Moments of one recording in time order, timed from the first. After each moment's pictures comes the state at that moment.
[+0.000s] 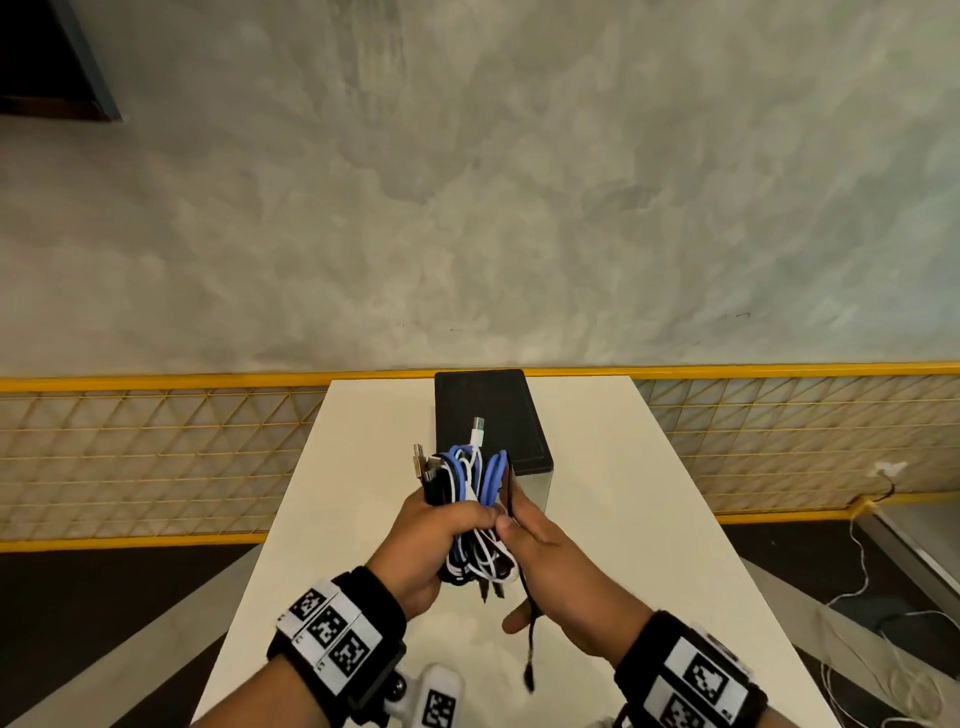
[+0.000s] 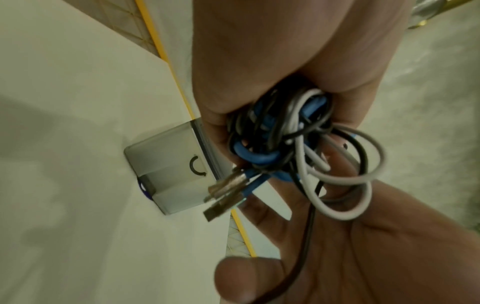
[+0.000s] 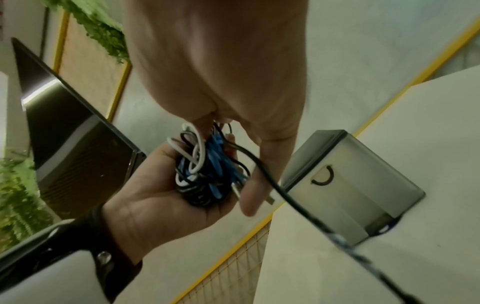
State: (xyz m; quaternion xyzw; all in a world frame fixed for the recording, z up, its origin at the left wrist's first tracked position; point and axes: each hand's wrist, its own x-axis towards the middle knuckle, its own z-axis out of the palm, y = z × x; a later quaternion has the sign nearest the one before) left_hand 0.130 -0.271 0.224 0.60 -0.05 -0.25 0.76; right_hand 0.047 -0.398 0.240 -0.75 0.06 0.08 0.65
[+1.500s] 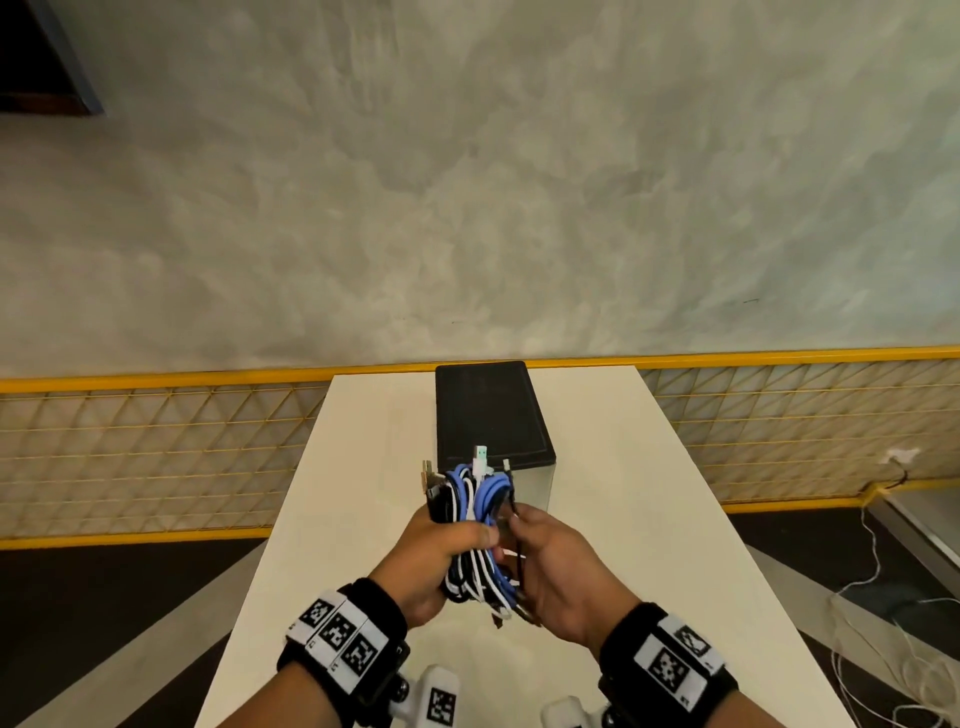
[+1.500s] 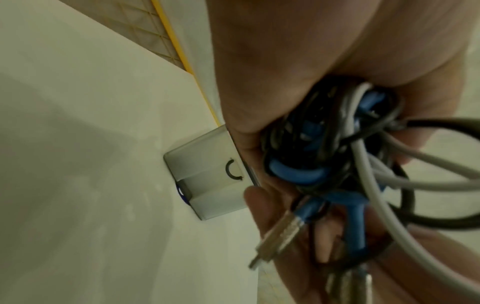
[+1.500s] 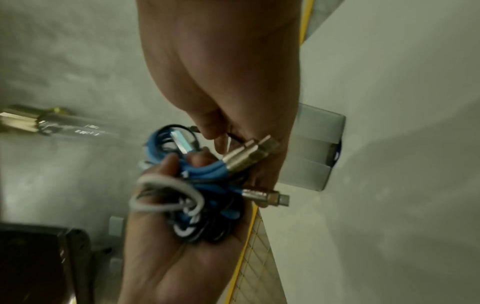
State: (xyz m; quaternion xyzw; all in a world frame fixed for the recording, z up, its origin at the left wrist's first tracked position) left_hand 0.129 -0.273 0.197 0.58 -0.06 -0.30 0.76; right_hand 0.074 -0.410 0.187 -0.48 0.22 0.09 0.84
